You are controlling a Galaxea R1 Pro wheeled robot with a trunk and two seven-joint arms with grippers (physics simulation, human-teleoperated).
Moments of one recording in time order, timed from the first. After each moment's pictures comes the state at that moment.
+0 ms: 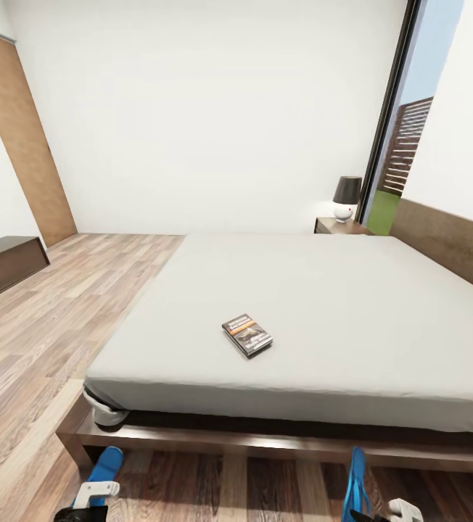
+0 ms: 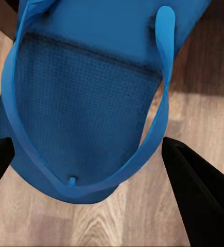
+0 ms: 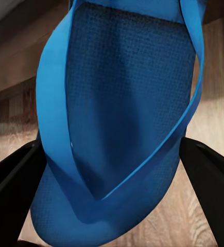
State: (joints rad) left arm -0.31 0.04 0.58 -0.53 -0.54 0.13 -0.18; right arm -0.36 -0.30 0.04 -0.16 -0.51 0.05 0.79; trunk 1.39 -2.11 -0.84
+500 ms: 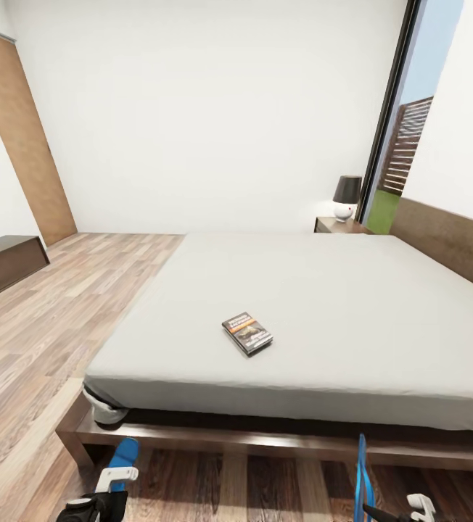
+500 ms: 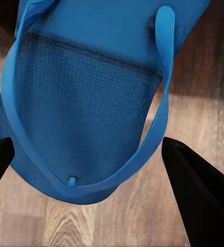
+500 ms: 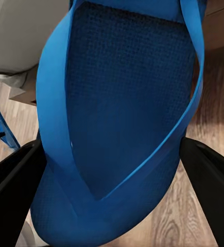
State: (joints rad) left arm -0.37 -0.02 0.58 -0.53 -0.56 0.24 -0.16; right arm -0.36 -0.40 0.04 -0.15 -0.51 0.06 1.18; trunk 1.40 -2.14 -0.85
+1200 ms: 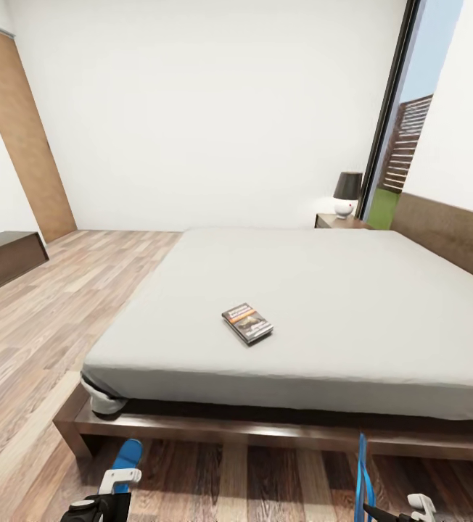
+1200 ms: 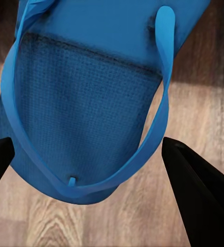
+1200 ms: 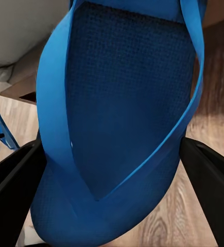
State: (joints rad) left arm -0.37 -0.03 0.58 -0.52 -0.56 0.23 -0.16; right arm -0.36 -0.40 0.04 -0.15 -0.51 0.06 1.17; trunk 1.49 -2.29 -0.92
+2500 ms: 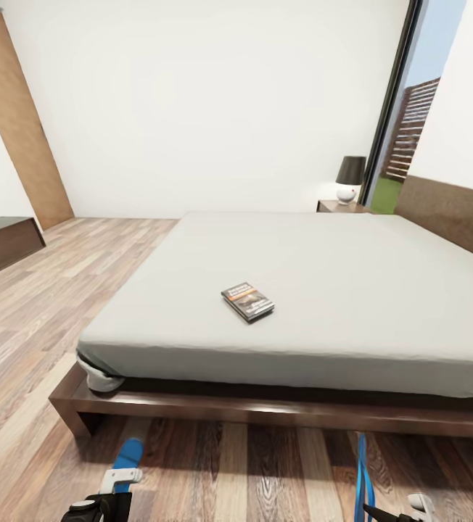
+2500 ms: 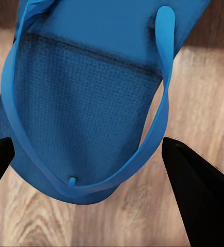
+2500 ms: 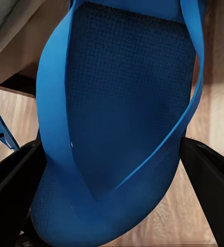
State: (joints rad) left arm -0.37 -0.03 0.58 -0.52 -0.56 0.22 -0.16; right arm -0.36 -0.40 0.04 -0.15 -0.51 0.06 1.17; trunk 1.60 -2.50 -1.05
